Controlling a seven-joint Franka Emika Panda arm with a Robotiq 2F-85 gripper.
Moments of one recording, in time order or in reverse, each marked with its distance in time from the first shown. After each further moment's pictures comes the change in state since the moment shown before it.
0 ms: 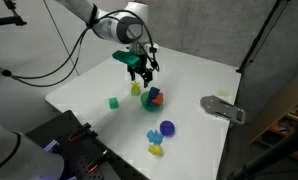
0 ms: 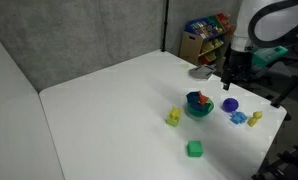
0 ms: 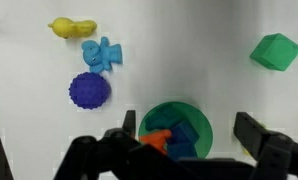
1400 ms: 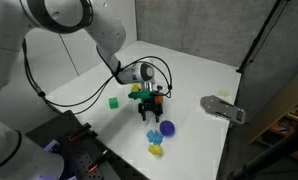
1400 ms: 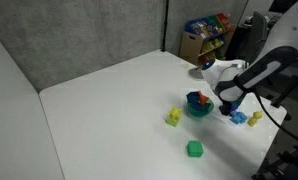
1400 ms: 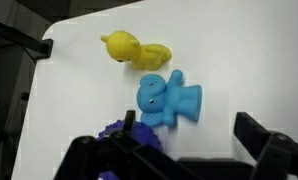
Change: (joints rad) arm 0.133 0.608 -0.164 0.281 -0.398 -0.084 0.175
